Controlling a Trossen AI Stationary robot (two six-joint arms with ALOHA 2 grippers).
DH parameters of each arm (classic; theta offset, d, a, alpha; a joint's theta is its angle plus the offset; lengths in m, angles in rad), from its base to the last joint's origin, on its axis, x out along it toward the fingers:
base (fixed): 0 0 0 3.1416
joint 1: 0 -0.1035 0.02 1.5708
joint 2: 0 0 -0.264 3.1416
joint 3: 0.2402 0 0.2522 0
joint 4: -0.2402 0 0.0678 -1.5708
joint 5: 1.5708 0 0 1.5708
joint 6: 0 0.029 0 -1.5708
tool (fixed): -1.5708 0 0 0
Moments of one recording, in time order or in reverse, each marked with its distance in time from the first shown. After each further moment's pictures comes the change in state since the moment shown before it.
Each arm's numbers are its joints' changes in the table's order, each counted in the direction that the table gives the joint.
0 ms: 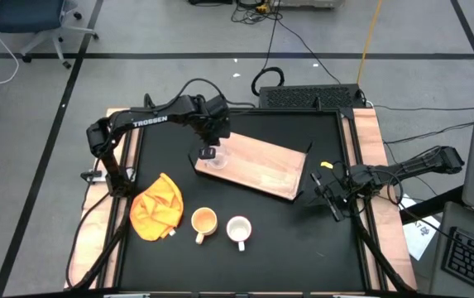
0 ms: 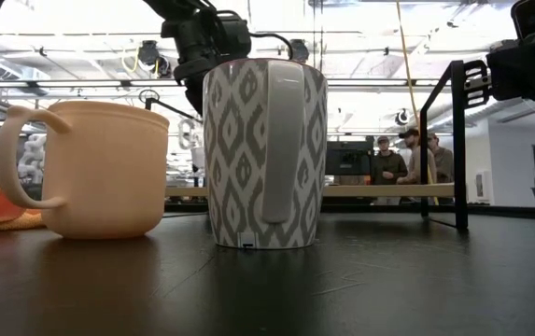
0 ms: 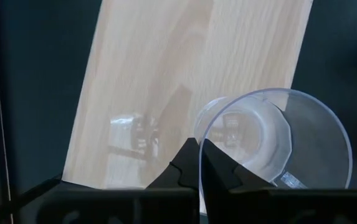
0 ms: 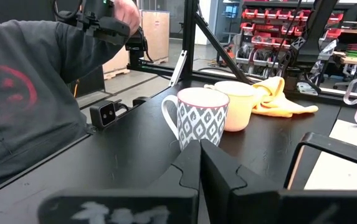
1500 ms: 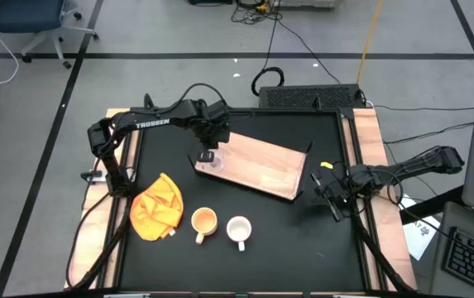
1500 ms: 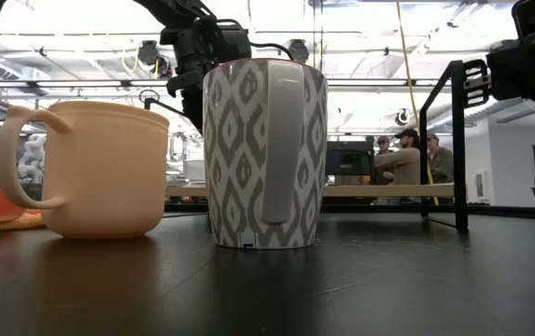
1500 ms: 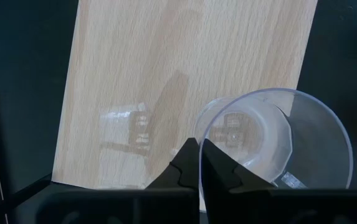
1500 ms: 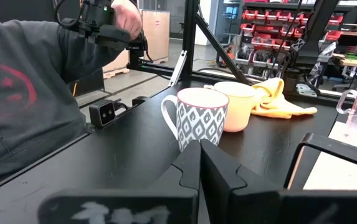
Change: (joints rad) left arm 0.011 0.010 -0.055 0.024 0.029 0.038; right arm 0.000 0.000 0.000 0.000 0.000 -0.012
